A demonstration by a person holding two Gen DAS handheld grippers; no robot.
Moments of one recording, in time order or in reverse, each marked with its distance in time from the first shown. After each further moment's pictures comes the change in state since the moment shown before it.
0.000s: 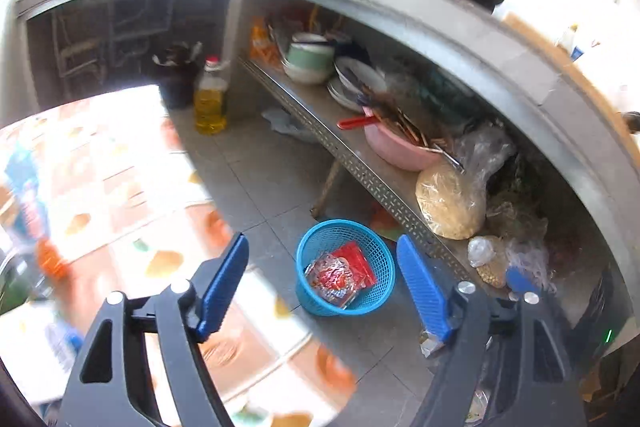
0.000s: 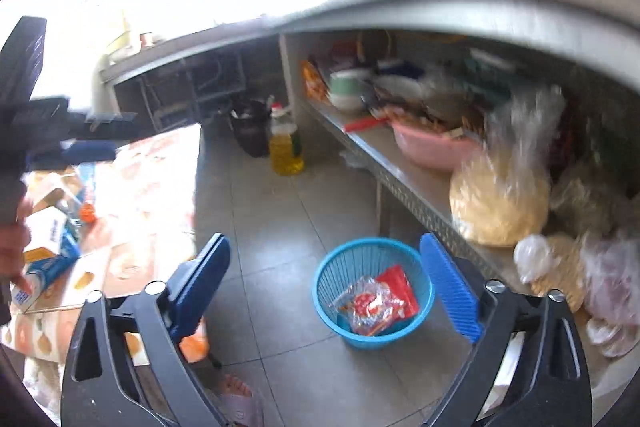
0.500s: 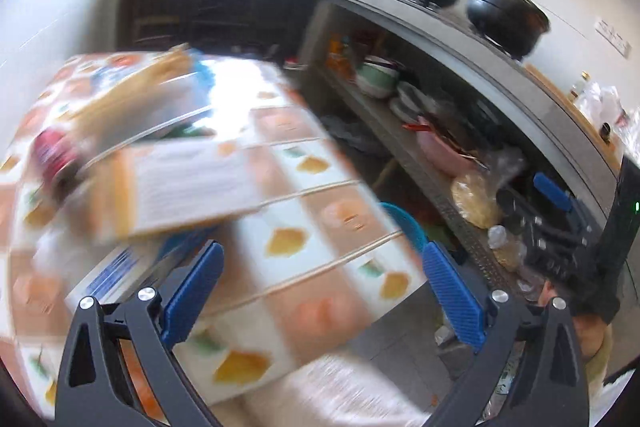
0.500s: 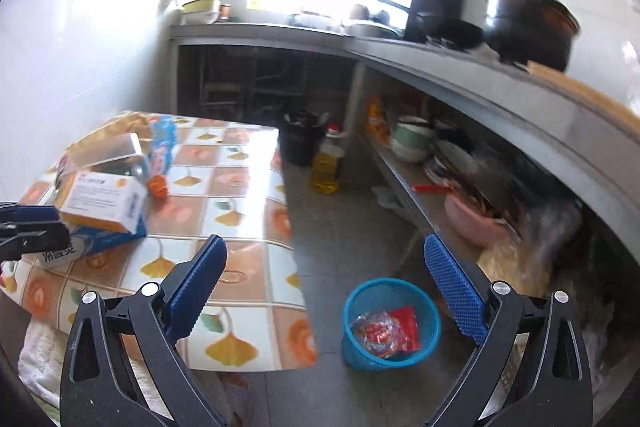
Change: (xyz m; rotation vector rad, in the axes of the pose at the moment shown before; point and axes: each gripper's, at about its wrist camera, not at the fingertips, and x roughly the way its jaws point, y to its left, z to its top) left arm -0.150 0.112 -0.136 -0.192 -0.090 0.107; right arm -0.047 0.152 0.018 -0.329 -0.052 0.032
